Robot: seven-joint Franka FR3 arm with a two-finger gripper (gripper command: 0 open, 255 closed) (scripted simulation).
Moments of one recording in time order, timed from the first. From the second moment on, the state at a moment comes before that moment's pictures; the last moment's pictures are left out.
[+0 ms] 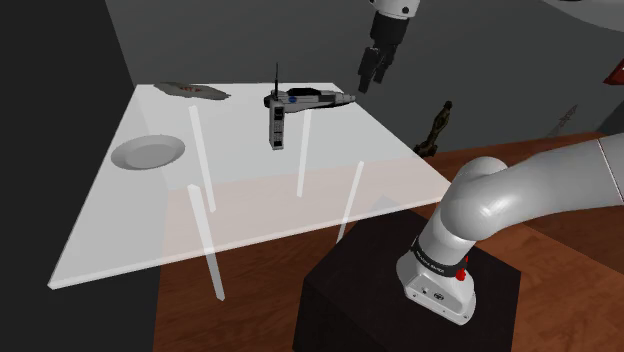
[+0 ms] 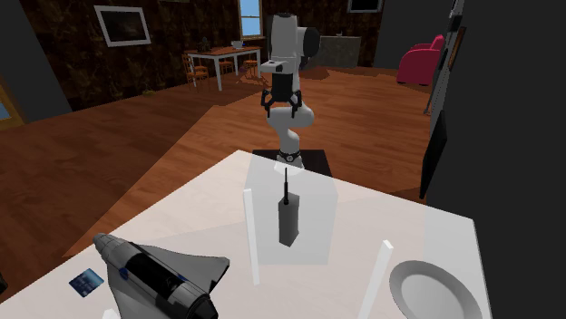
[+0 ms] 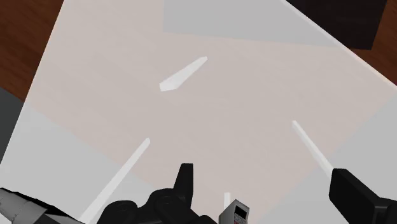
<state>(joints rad) 0.00 -0.75 -0.07 -2.29 -0.09 1.63 -0.15</state>
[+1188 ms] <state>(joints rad) -0.02 -0.09 0.04 -1.87 -0.09 1.76 0.21</state>
